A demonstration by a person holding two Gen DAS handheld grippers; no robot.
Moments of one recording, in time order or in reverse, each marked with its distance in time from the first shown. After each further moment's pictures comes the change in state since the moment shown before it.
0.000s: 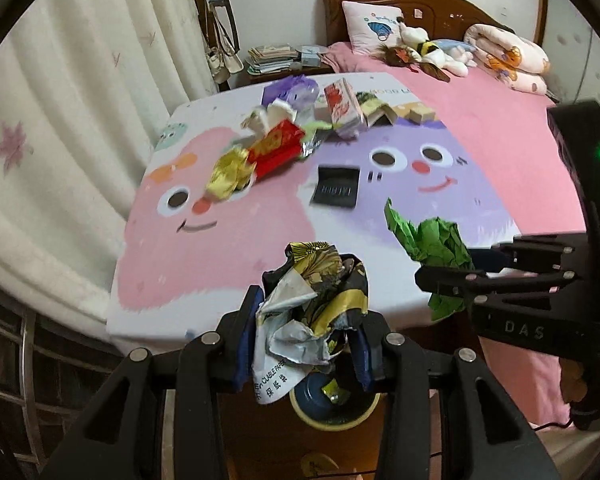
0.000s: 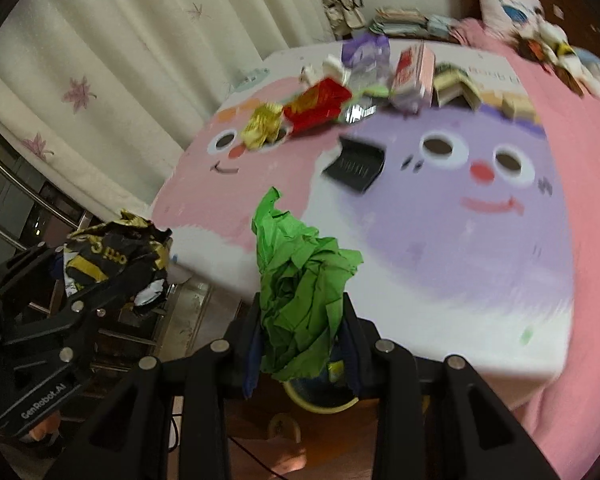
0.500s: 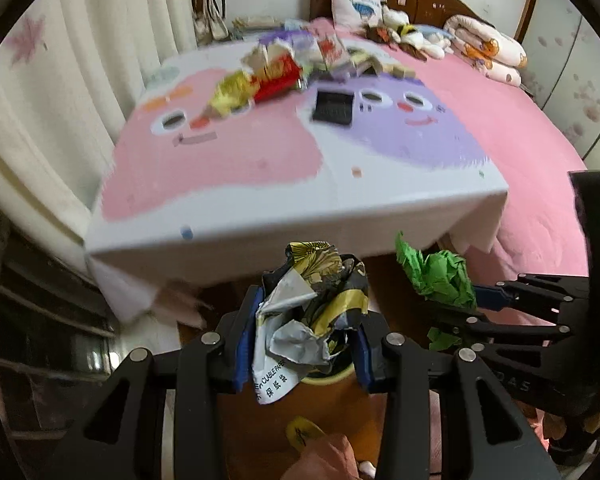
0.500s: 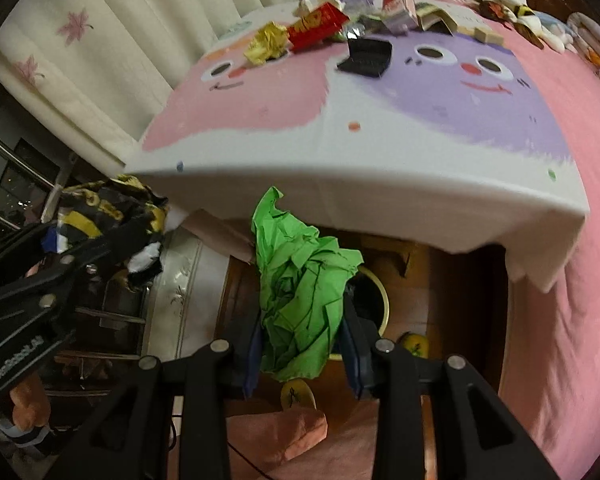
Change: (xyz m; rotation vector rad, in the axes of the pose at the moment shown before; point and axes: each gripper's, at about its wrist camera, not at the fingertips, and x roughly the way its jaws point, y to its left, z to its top) left arm 0.006 0.043 -0.104 -0.017 0.089 -0.153; right arm 0.025 0.076 -0.115 0.101 0.067 -0.138
